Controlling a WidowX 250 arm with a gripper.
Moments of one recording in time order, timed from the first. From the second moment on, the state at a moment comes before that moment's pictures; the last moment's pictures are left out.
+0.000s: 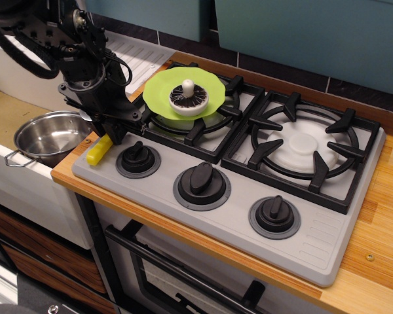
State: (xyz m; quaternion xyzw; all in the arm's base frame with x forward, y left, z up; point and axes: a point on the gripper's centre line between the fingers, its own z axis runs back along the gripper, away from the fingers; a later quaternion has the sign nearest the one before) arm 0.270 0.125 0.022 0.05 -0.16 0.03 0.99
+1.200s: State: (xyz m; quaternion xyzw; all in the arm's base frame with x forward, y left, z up) arm 0.291 0.187 0.058 0.04 -0.14 -0.03 0.99
